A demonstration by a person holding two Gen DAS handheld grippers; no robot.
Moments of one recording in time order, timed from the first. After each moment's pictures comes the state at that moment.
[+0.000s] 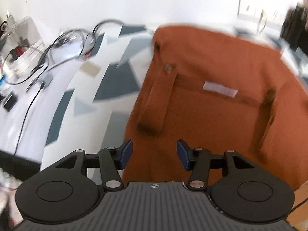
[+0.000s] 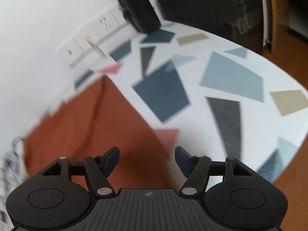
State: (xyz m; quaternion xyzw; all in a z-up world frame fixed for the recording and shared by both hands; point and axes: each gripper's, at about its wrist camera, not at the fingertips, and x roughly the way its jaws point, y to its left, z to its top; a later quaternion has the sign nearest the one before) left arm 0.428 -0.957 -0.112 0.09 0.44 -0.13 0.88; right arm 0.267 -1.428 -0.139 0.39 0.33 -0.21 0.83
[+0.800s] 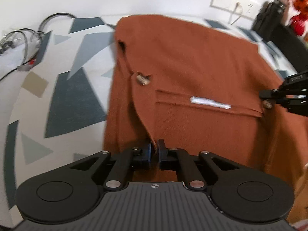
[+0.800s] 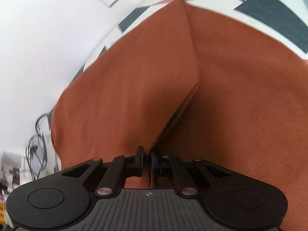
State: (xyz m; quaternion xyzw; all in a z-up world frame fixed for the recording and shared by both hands) left arm 0.515 -0.971 -0.151 0.08 0.49 -0.29 0.82; right arm 0.421 -1.314 -0.179 0.46 0.40 -0.14 0.78
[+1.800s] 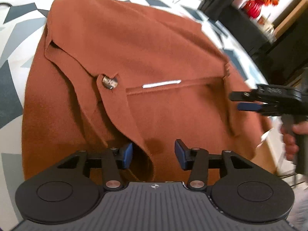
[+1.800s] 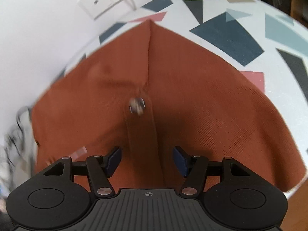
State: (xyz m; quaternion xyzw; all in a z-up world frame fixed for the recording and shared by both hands) left arm 0.495 -1.020 -0.160 0.07 0.53 -0.42 0.73; right arm 0.349 -1.302 -0.159 0.35 0.44 -0.19 0.81
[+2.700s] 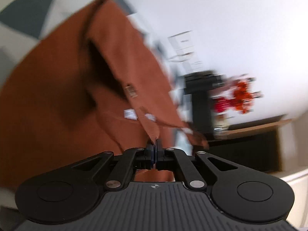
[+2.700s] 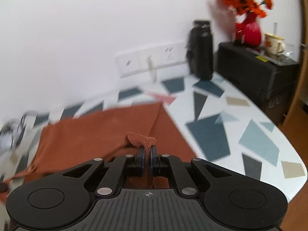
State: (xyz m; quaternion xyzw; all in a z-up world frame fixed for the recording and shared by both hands) left arm 0.482 -0.939 -0.135 -0.33 0.56 -0.36 0.67; right arm 0.303 -1.316 -0.058 0.18 0.35 -0.18 0.90
